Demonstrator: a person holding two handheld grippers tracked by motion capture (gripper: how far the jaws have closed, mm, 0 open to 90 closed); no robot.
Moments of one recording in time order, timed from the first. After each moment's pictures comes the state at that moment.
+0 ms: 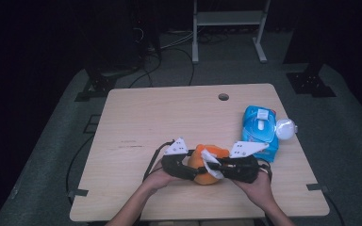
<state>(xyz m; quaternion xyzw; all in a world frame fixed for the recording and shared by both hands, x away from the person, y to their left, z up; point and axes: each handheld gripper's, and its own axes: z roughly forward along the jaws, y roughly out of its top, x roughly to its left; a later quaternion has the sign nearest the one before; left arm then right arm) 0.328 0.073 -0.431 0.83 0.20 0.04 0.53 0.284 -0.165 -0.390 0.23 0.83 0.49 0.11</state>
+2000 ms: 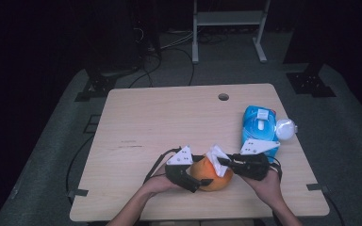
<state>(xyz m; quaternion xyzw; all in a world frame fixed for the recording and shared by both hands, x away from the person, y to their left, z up) 0.312 0.061 -0.430 0.83 0.11 0.03 0.54 0.290 -0.193 -0.394 0.26 0.83 0.49 0.12</state>
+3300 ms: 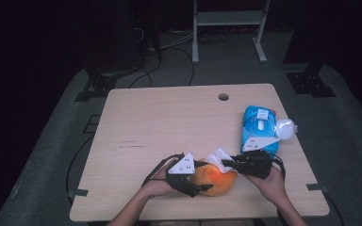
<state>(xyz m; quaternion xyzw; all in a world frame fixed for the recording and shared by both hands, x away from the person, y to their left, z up) 0.298 0.061 -0.434 0.86 0.05 0.06 0.51 0.307 -0.212 -0.406 0.29 0.84 0.46 0.06</state>
